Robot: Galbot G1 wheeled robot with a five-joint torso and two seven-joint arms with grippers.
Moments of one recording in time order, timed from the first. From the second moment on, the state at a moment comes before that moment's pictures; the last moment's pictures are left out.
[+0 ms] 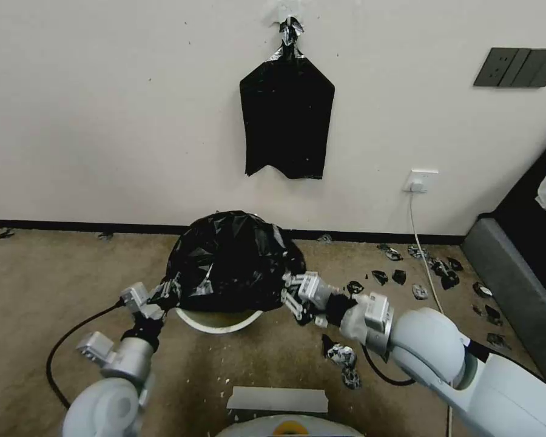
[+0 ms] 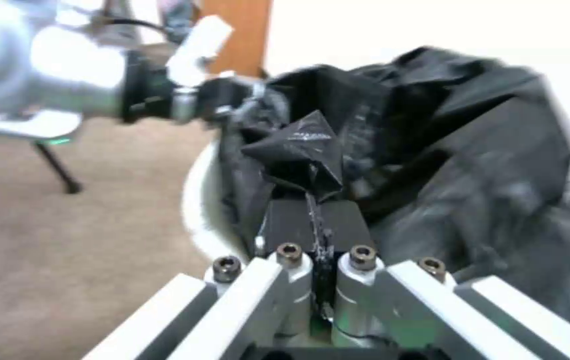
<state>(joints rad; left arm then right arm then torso) 1.64 -1.36 -0.68 -2.03 -0.87 0.10 0.11 -1.15 0.74 -0.08 2.17 0.36 -0.08 -0.37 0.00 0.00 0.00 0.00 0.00</state>
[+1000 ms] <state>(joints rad) 1.66 -1.46 -0.64 -2.21 -1.02 0.25 -0.13 -1.22 0.83 -0.12 1.99 0.08 0.13 -0.52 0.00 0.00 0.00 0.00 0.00</state>
